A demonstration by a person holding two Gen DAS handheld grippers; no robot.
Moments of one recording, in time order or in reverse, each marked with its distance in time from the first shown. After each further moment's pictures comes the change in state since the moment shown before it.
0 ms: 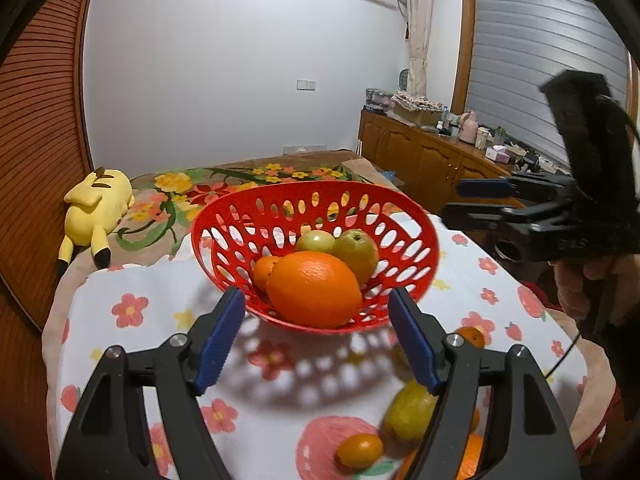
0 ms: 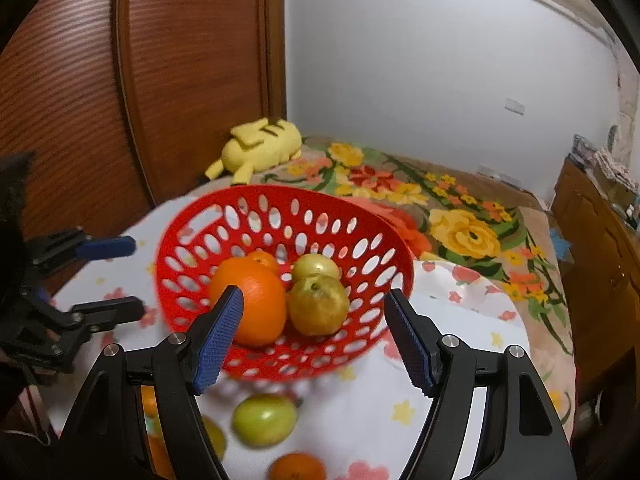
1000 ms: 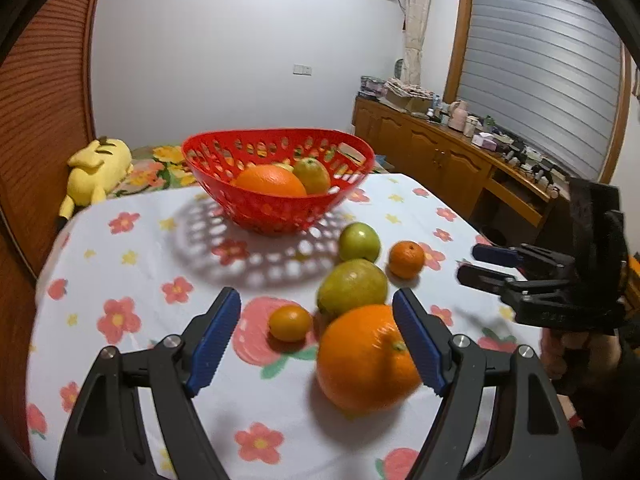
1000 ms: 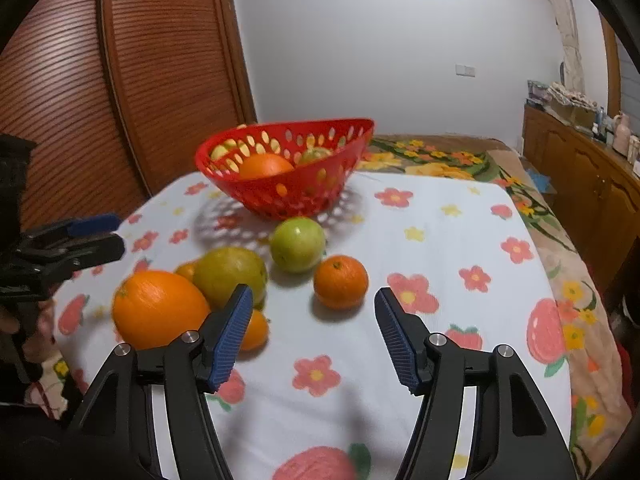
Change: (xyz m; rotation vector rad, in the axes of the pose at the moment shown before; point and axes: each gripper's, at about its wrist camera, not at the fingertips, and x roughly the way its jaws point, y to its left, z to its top) left arm -0.056 -0.049 -0.083 -0.043 0.053 -0.032; right arm -0.065 0.030 -0.155 0.200 -0.032 -0.045
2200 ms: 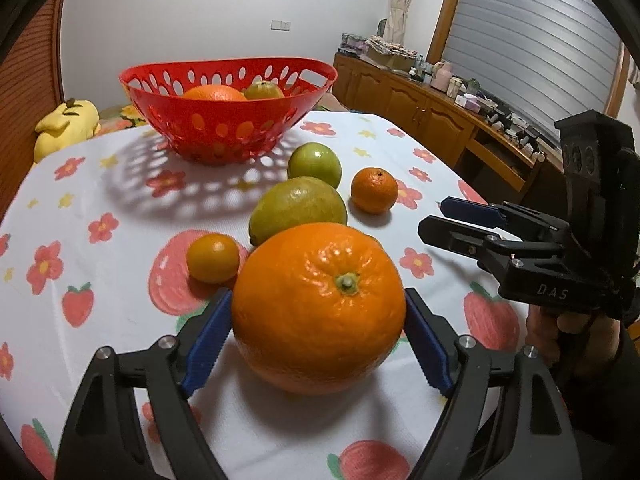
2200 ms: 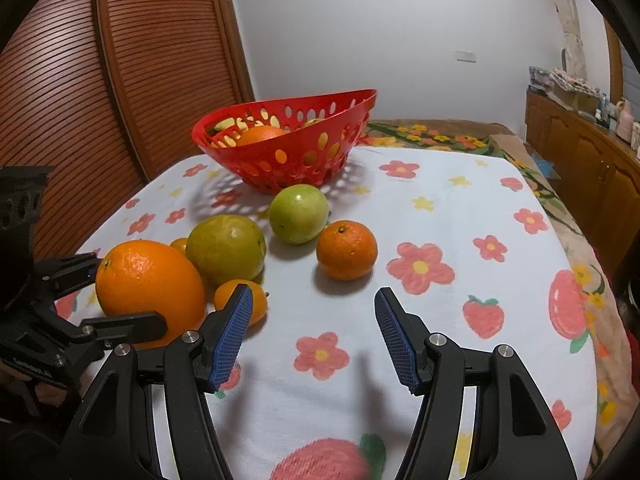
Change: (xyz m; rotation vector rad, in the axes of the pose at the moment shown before) left arm 0.049 -0.028 -0.035 -0.006 0.156 -0.081; right arm 0.014 0.002 -0.016 0.014 0.034 0.020
